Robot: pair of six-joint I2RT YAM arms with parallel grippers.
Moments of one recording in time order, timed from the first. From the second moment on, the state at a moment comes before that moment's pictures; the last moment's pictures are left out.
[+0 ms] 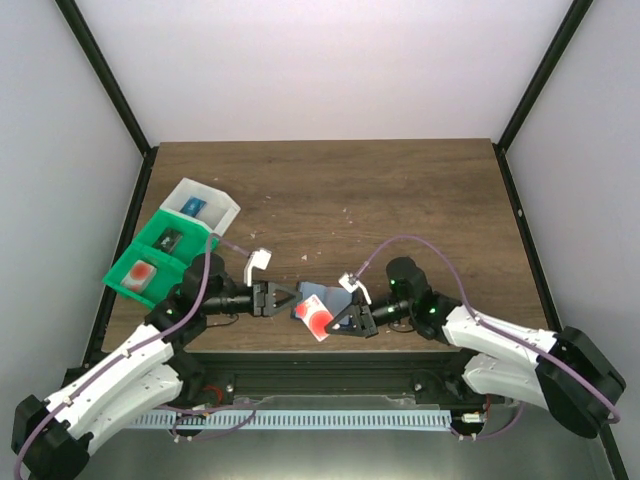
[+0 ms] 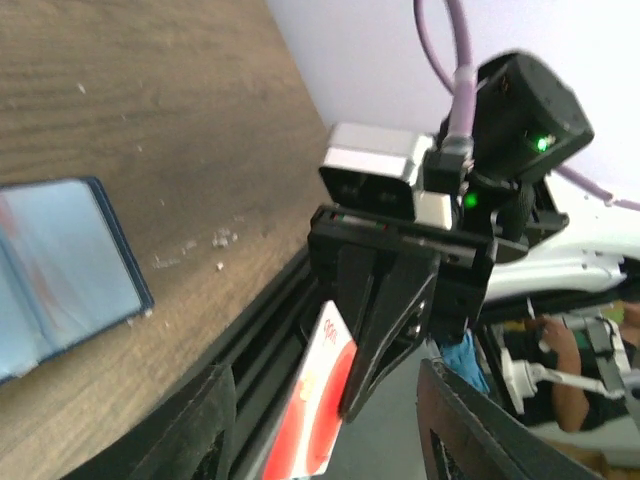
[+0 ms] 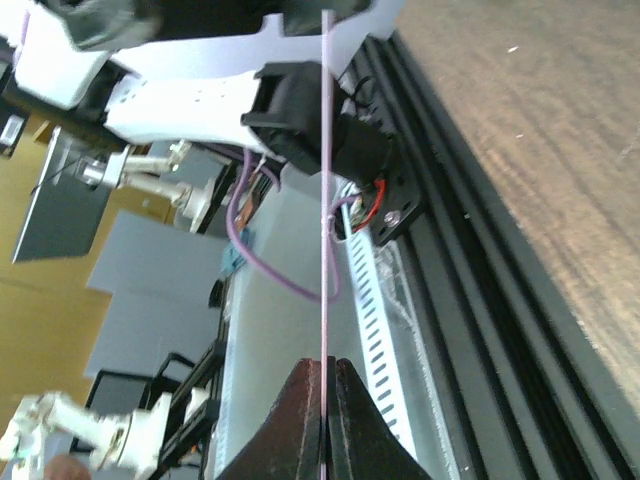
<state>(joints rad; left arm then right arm) -0.65 0.72 0.46 -0.09 0.68 -0.83 0.77 1.07 0.38 0.28 -0.99 0.69</state>
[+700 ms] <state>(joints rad) -0.65 0.79 0.44 -0.06 0.97 -0.79 0.77 1.07 0.43 0.19 -1.15 0.59</state>
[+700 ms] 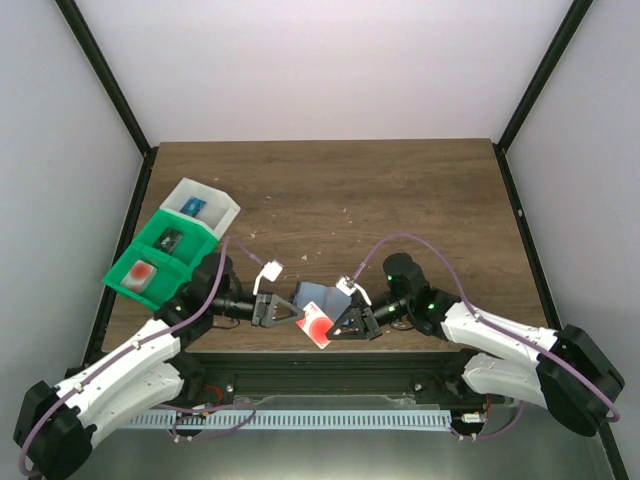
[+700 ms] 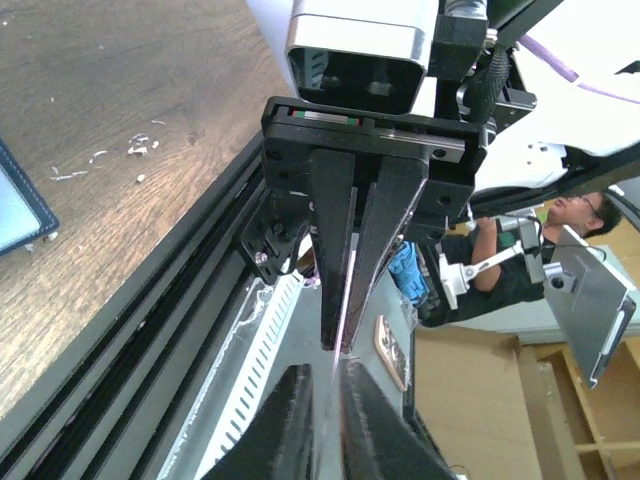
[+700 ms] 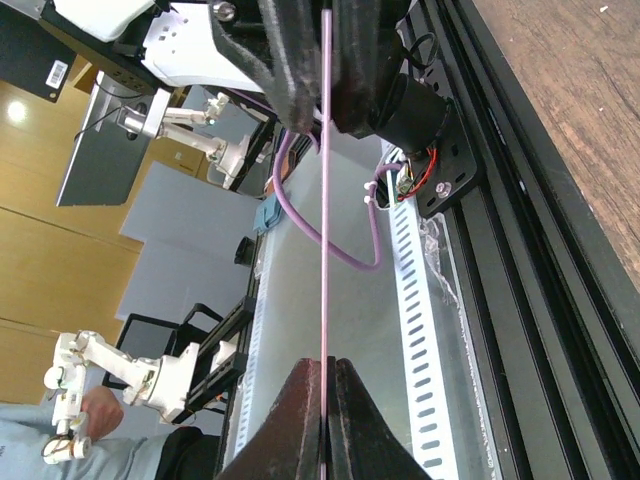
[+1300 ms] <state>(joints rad) -0.65 0.77 0.47 -0.11 0.77 -0.79 0.77 1.03 0.43 0.17 -1.01 0.64</state>
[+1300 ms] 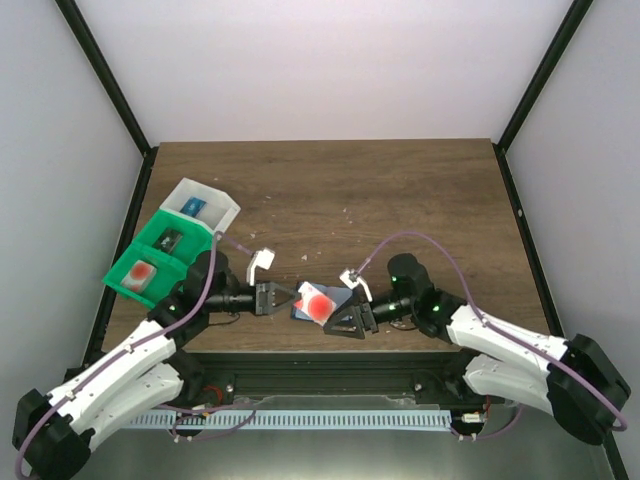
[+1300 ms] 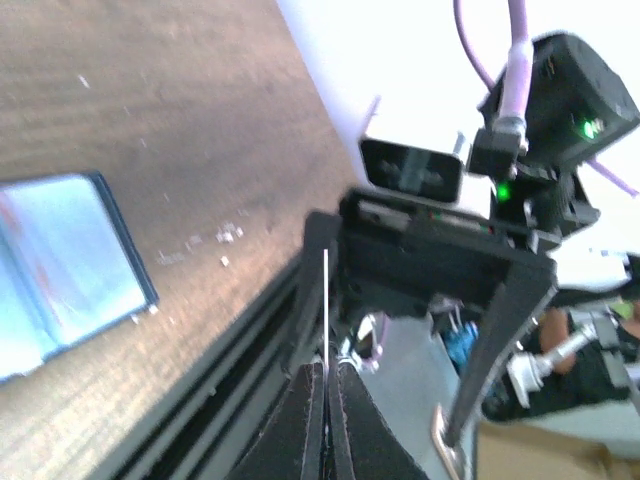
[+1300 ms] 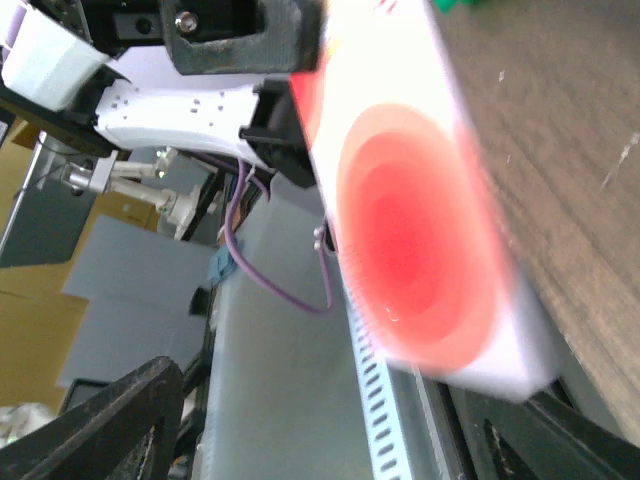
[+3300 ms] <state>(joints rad) 0.38 0.88 0.59 -0.34 -0.17 -0.83 0.77 0.84 0.45 -0.13 -0.65 0.56</state>
